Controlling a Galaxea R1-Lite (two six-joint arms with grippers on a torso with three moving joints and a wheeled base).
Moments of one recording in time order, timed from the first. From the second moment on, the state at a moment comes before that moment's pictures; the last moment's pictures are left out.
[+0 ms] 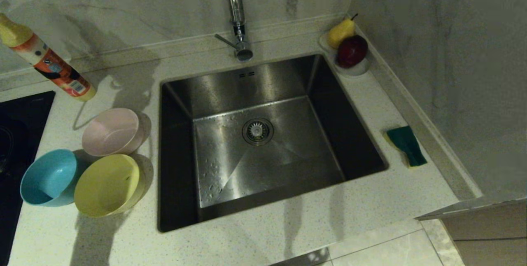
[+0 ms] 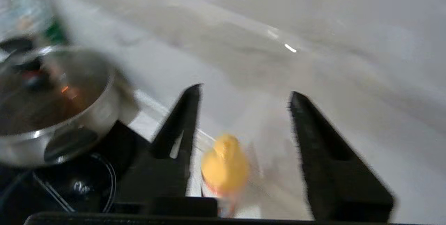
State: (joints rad) left arm 0.14 1.55 -1.66 -0.29 0.66 -0.19; right arm 0.00 0.00 0.00 0.00 0.00 0.00
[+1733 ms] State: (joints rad) left arm -0.01 -0.01 0.00 -0.09 0.01 0.04; right arm 0.00 0.00 0.00 0.00 0.00 0.00
